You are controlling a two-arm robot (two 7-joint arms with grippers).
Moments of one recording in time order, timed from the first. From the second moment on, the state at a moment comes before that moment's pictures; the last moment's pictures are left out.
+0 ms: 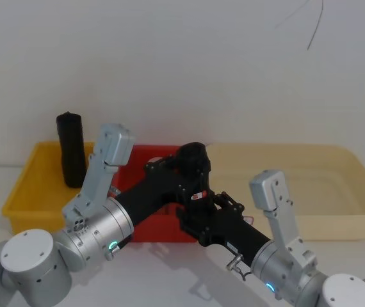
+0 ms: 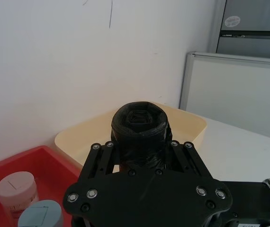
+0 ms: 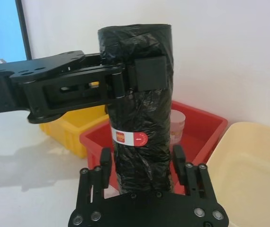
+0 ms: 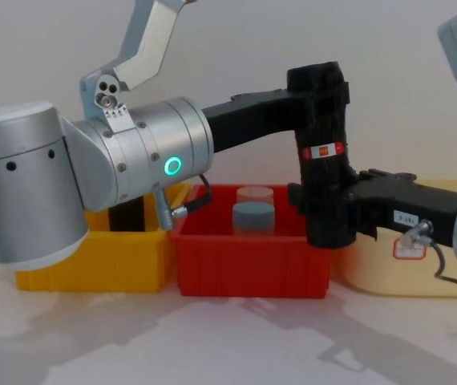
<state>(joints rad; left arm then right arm) -0.51 0.13 0.46 -1.36 -0.44 0.01 -0.52 0.28 0.27 -0.37 -1.49 0.24 0.06 0.34</state>
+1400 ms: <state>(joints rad) -0.51 0.13 0.46 -1.36 -0.44 0.01 -0.52 0.33 0.29 -0.28 -1.46 0.31 0.12 0.30</state>
